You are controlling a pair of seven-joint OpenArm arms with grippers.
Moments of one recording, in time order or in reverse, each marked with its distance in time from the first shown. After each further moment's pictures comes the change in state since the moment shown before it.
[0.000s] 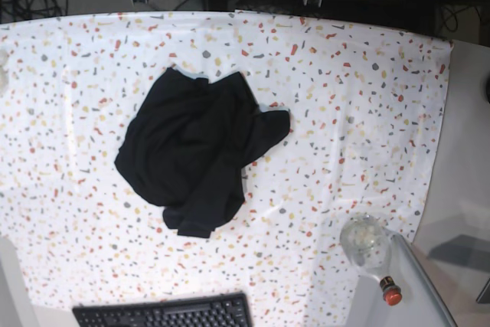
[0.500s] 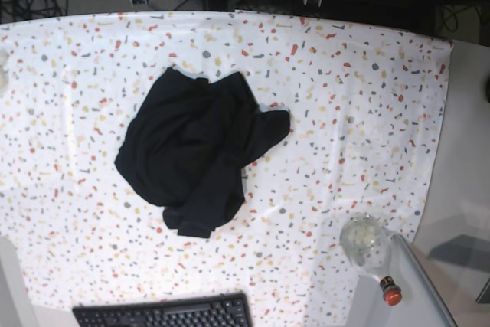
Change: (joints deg) left arm 0.2 0.0 0.0 0.0 0.0 0.0 0.2; right arm 0.1 0.0 0.1 0.0 0.0 0.0 0.0
